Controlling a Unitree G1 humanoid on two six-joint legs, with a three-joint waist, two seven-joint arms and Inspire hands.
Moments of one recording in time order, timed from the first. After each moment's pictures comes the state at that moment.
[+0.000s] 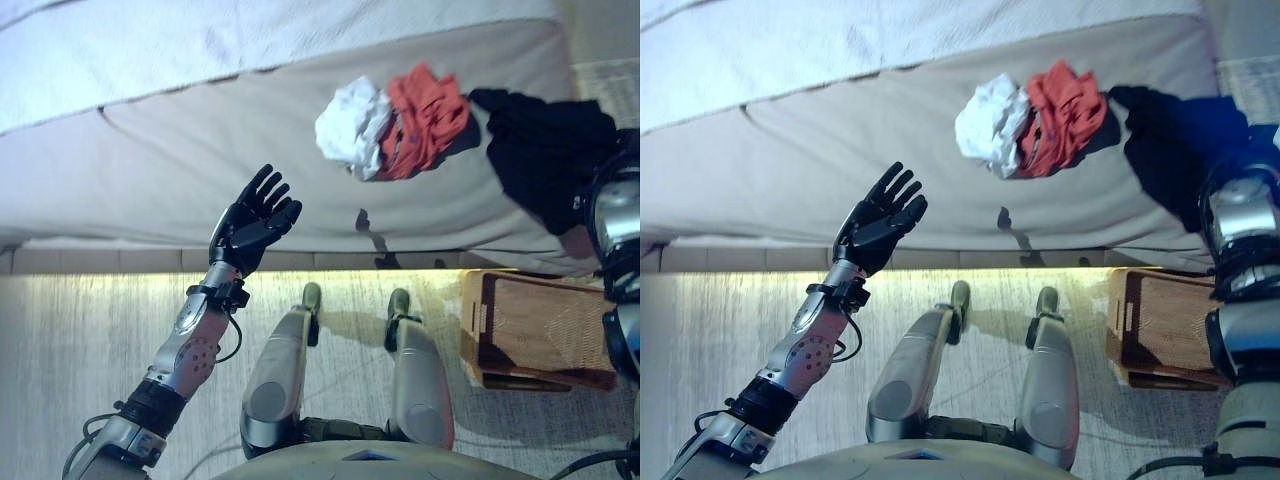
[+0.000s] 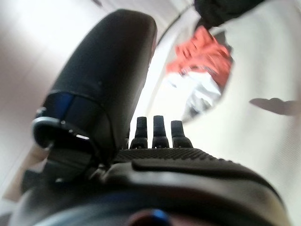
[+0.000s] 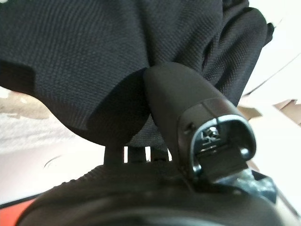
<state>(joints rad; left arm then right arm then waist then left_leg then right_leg) -0.13 0.46 -0.34 0.10 -1.02 -0.24 -0.04 -0.73 -0.89 0.17 0.82 0.13 0.30 -0.36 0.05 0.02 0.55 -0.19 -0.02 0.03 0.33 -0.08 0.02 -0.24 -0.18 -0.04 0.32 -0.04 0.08</state>
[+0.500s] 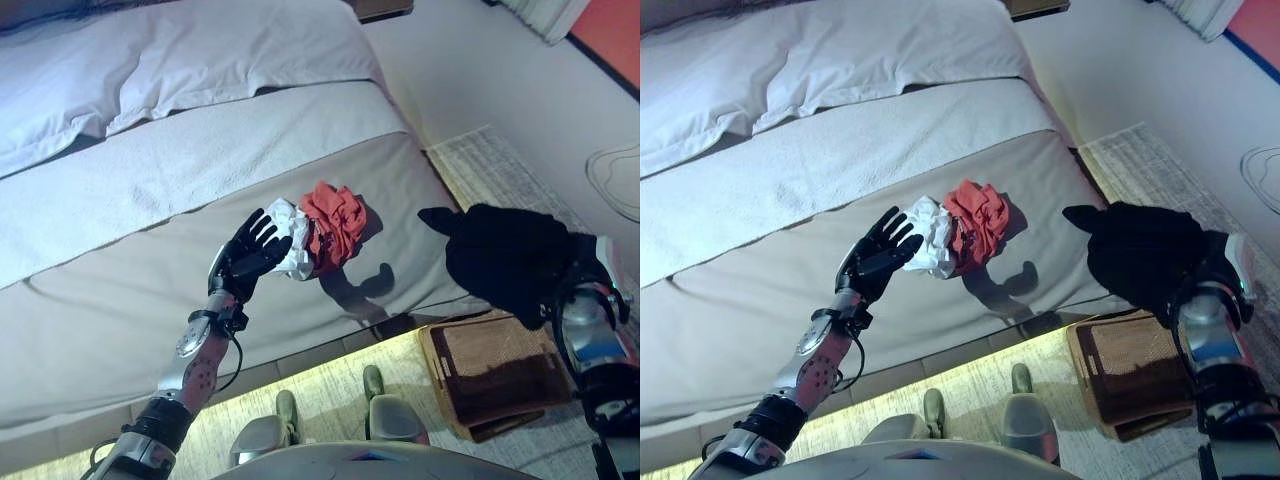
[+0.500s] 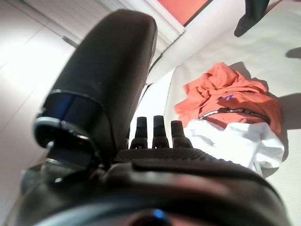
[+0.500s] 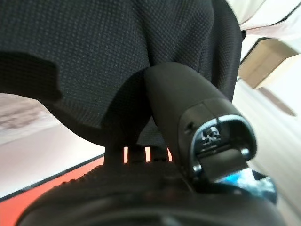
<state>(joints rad) -0.07 0.36 -0.27 0.35 -0.88 -0.22 -0.05 -0.14 -0.73 -0.03 0.50 0.01 0.26 -0.34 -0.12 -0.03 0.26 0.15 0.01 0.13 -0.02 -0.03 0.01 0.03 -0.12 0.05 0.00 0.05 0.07</state>
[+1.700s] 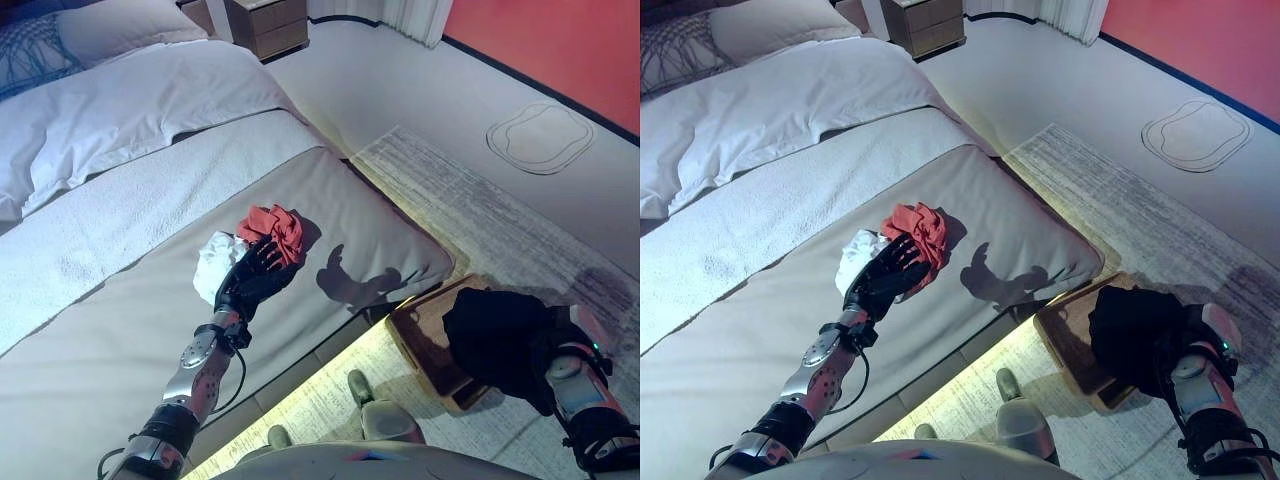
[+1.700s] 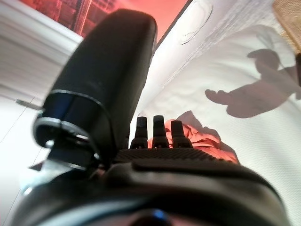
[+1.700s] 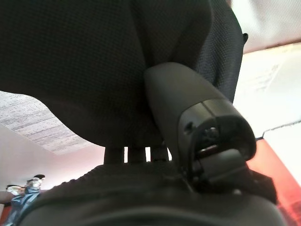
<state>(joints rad) -0.06 0.33 -0.27 0.50 -0.77 -0.19 -0.15 -0.05 -0.65 0.04 0.72 -0.24 0.23 -0.28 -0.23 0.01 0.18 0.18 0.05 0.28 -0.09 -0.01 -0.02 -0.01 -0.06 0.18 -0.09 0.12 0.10</state>
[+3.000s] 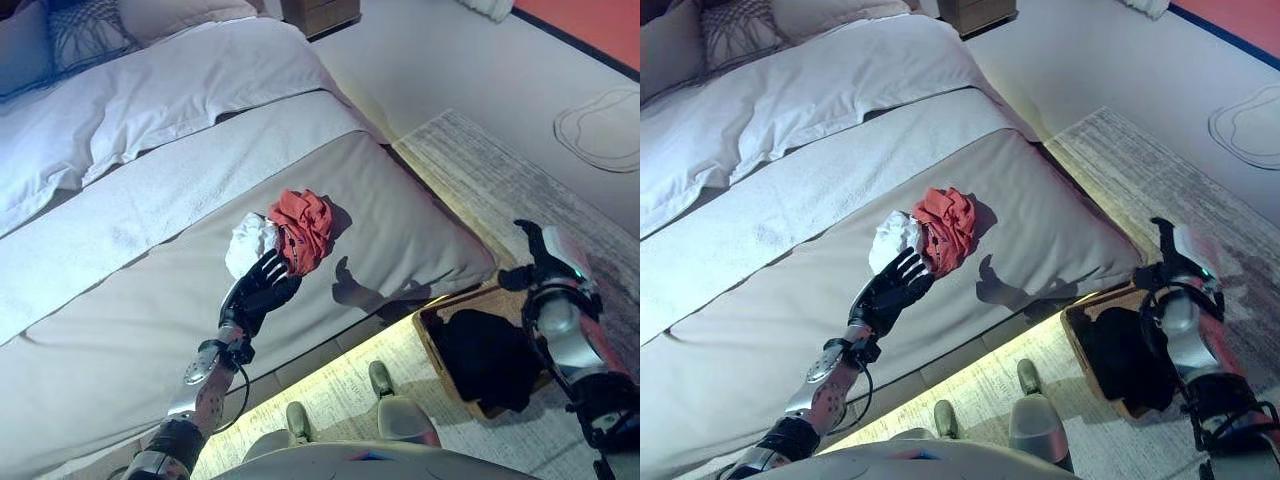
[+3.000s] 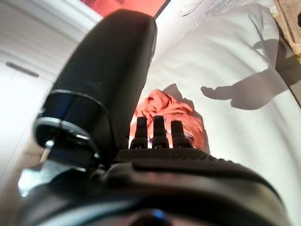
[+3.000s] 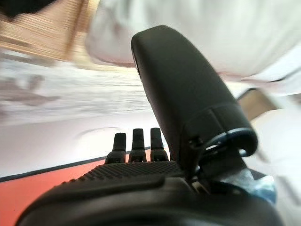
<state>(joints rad) -0.01 0.27 -0.25 0.50 -0.78 -0.20 -0.18 -0.26 -0.74 0.18 0.39 -0.35 0.23 -0.23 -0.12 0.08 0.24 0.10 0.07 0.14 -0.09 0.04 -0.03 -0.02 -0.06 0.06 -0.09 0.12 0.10</state>
